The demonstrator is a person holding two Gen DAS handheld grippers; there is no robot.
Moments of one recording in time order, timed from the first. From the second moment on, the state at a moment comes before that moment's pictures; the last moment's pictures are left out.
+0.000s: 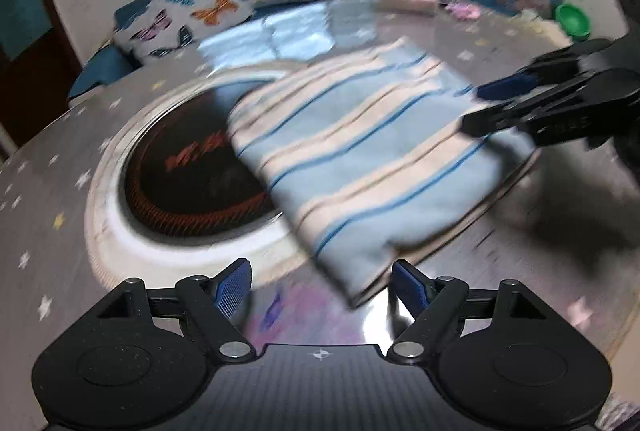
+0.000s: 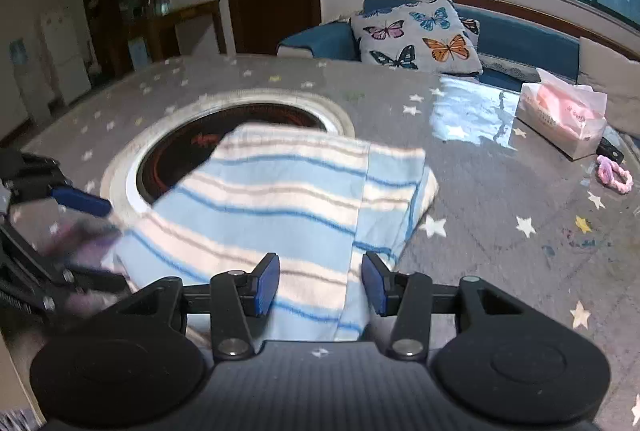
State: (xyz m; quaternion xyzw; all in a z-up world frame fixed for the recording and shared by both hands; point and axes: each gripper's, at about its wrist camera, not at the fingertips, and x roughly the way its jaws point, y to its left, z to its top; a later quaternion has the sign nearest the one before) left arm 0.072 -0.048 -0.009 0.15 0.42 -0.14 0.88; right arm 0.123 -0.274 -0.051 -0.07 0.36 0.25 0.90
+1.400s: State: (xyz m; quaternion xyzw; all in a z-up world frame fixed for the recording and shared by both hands) left arm 0.155 -0.028 -0.007 -0.03 0.46 -0.11 0.88; right arm 0.178 -0.304 -0.073 0.12 0.40 0.19 0.89
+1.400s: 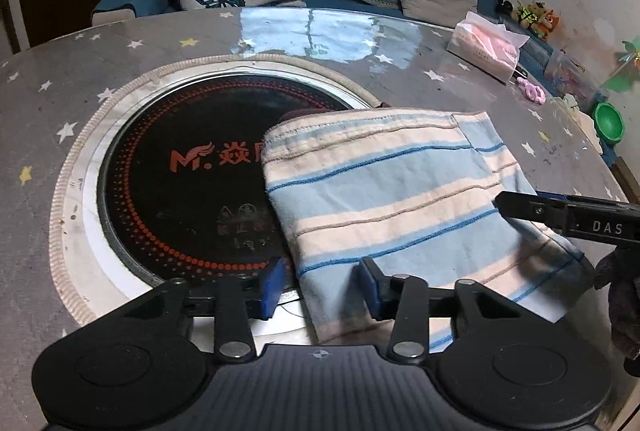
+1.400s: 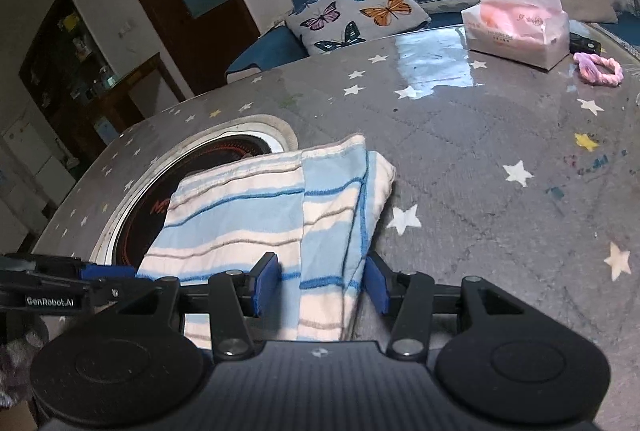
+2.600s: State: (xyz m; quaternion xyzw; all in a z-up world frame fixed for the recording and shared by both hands) left arm 0.139 -0.034 0.000 -0.02 0.43 -0.09 0.90; right arm 0.168 -0.300 -0.069 0.13 0.38 0.21 0.89
